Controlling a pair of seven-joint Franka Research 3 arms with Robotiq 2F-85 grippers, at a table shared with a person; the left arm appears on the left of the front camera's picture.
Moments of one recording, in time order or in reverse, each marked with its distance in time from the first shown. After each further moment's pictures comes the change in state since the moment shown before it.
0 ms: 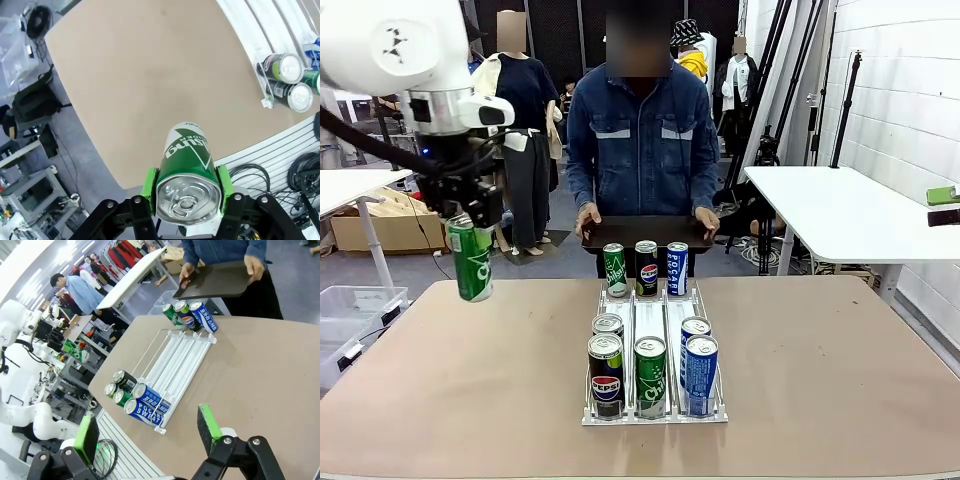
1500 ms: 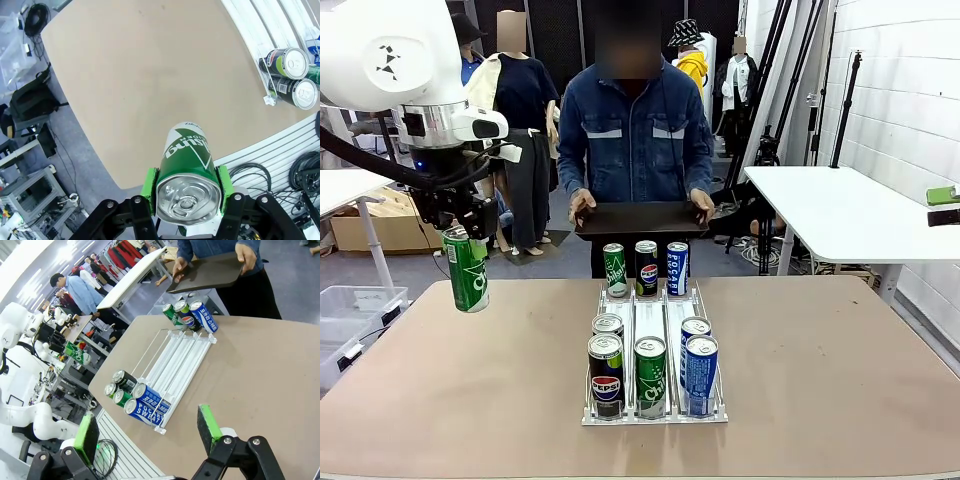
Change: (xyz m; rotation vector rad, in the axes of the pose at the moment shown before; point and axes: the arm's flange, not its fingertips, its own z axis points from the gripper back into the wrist) left arm -0.003 0.000 -0.011 -0.003 0.004 -0.004; right arm 0.000 0.000 0.000 0.000 0.000 0.000
